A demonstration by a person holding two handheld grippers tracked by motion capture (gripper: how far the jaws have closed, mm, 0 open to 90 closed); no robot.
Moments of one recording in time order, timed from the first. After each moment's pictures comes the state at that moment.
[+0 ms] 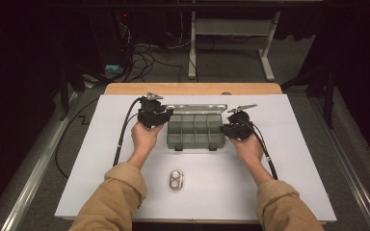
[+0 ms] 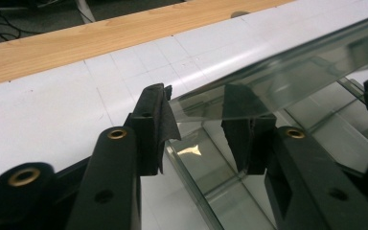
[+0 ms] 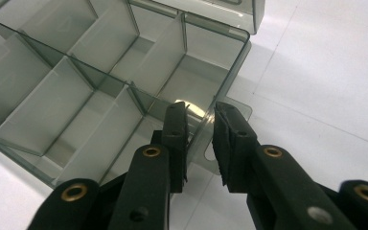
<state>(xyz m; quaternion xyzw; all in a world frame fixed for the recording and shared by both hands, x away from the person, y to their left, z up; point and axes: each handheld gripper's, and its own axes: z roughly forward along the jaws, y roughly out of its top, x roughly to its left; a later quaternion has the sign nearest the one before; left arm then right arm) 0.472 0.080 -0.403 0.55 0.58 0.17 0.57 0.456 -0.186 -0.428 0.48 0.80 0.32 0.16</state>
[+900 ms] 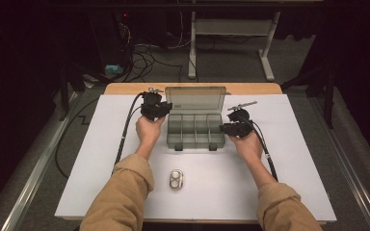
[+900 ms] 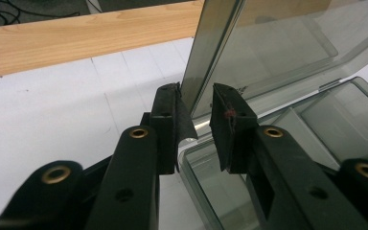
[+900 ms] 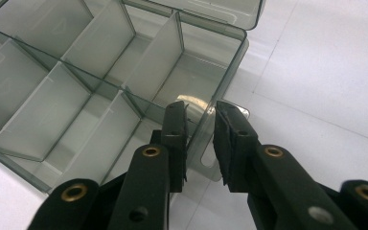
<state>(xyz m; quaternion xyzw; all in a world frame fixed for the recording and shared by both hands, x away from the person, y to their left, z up) 0.514 0.079 -0.419 0.52 0.62 0.16 0.56 0.463 -0.187 -0.427 0.49 0.80 0.32 0.14</state>
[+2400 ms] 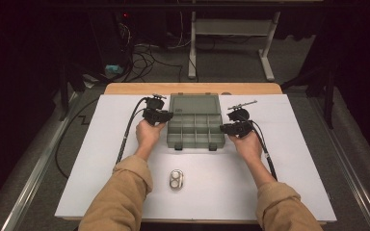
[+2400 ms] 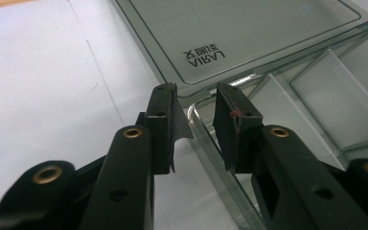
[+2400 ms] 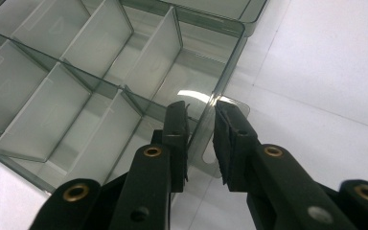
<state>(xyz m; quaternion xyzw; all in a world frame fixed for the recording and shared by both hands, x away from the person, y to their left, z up) 0.519 0.078 -0.448 0.57 0.64 0.13 0.50 0.463 -0.186 -0.425 0.51 0.79 0.31 0.13</state>
